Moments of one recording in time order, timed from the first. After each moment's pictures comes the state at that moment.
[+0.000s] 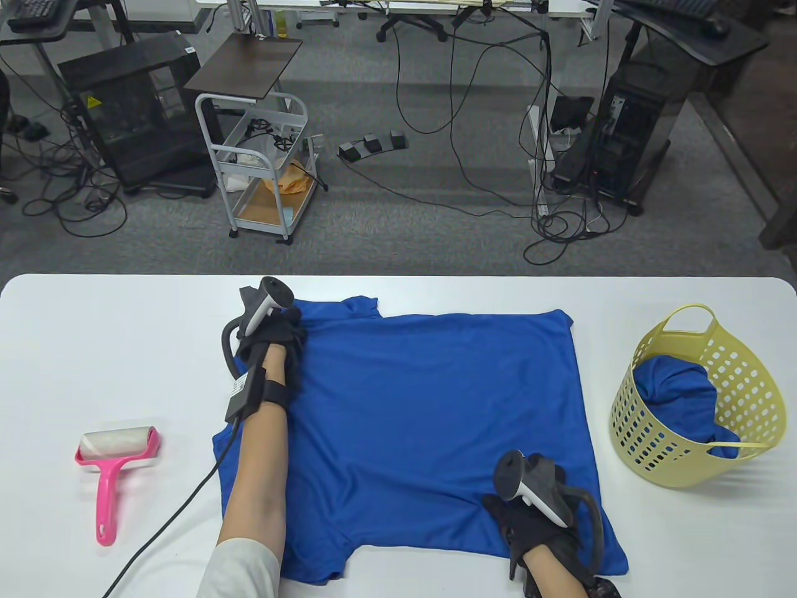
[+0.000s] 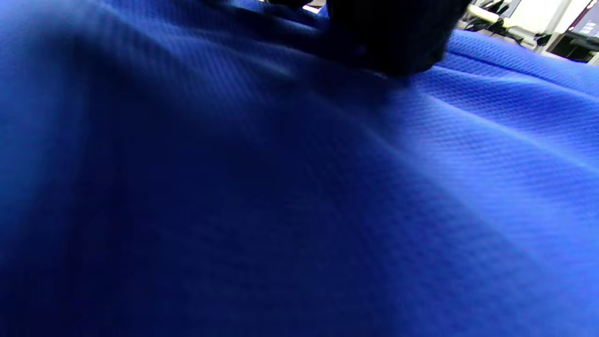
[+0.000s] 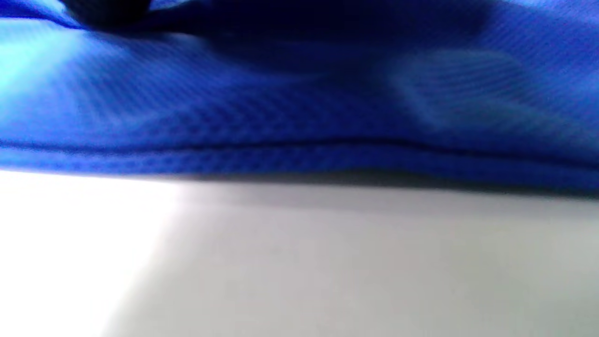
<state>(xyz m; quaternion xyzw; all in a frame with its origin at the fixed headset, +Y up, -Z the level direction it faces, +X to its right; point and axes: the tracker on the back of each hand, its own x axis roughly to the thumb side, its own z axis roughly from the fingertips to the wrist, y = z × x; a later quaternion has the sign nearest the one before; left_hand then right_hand) -0.257 -0.763 -0.622 -0.19 0.14 0.16 0.96 0.170 -0.780 -0.320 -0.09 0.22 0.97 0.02</state>
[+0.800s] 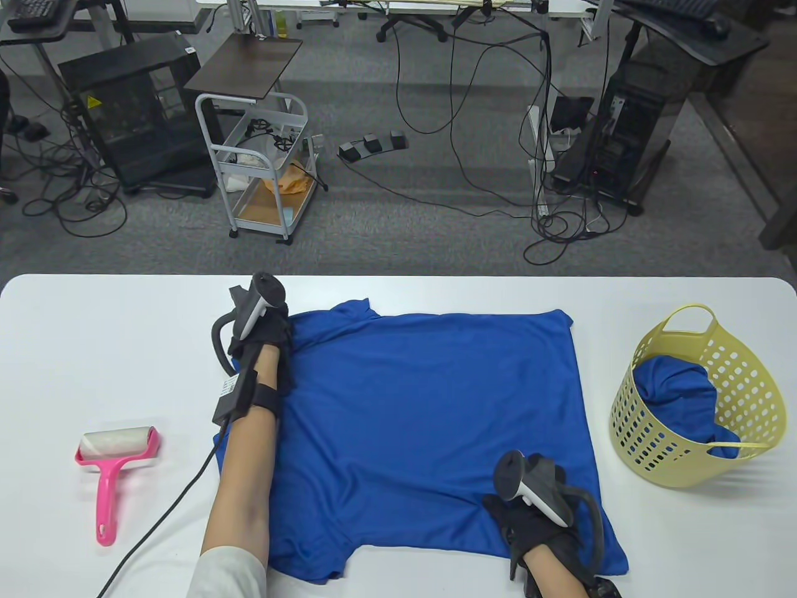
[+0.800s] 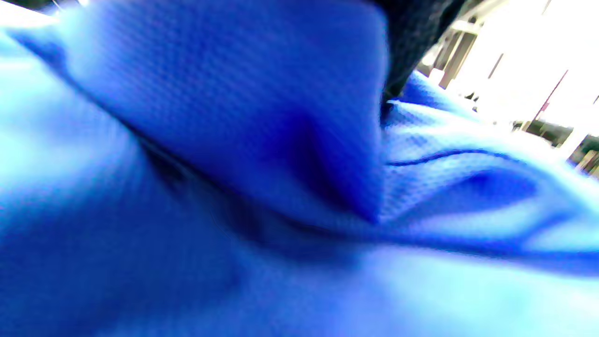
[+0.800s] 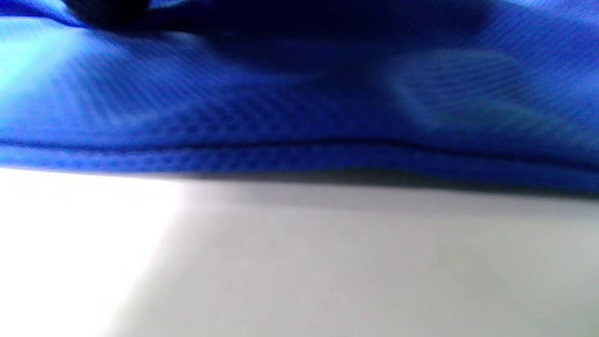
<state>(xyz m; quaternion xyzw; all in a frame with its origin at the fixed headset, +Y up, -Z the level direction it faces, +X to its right) -0.273 -0.728 -0.607 -0.05 0.16 0.18 0.97 0.171 -0.781 -0.321 -0.09 0.22 0.97 0.02</state>
